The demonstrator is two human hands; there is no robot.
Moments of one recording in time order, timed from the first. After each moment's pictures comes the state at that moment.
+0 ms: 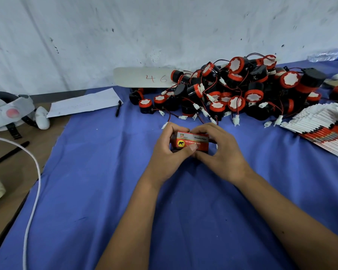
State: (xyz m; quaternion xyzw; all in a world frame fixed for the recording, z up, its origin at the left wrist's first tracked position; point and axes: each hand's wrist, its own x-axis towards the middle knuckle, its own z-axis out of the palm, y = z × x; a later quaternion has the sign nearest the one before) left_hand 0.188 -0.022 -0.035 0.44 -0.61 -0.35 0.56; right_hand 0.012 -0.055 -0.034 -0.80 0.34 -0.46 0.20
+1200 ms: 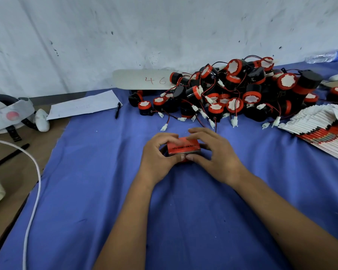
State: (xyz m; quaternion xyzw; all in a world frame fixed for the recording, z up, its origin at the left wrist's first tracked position) left_hand 0.210 -0.025 -0.044 0.52 -0.63 -0.25 0.52; right_hand 0.014 -0.060 -0.044 -0.83 0.35 -0.40 0.18
